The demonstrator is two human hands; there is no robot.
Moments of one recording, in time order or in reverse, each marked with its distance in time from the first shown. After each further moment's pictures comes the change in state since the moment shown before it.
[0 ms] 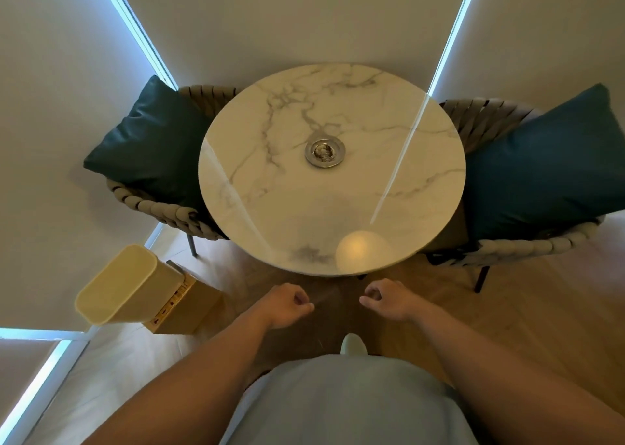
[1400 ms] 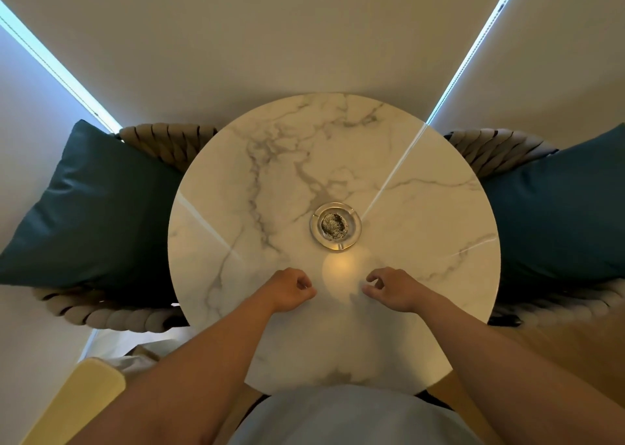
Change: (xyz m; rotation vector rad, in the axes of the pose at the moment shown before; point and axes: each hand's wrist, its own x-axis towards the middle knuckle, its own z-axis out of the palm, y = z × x) left_hand 0.234 0.017 -0.212 -0.021 -0.061 0.109; right_hand 0.185 -0.107 -0.164 0.068 0.090 0.132
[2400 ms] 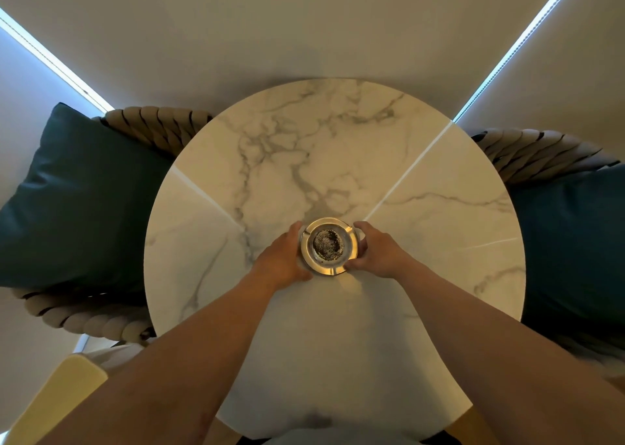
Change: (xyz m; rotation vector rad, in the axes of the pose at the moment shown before) left_hand 0.090 0.044 -0.037 0.066 0.175 -0.056; right_hand 0.125 -0.014 -0.069 0.179 0.050 -0.152
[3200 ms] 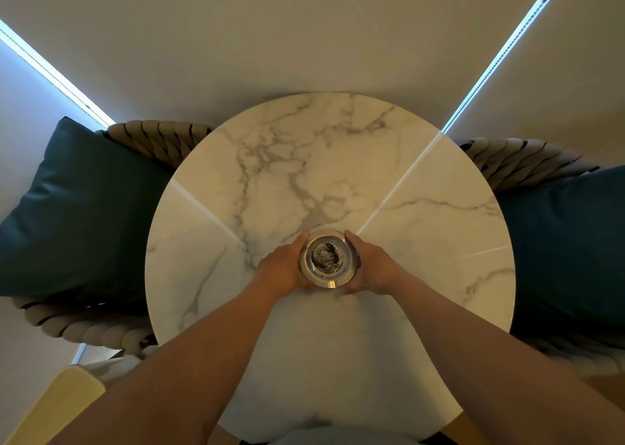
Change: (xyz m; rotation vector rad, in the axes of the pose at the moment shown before) left_hand -0.023 0.022 -0.008 0.110 -0.014 0.030; right_hand -0.029 -0.009 0.006 -0.040 -0.049 -0.085
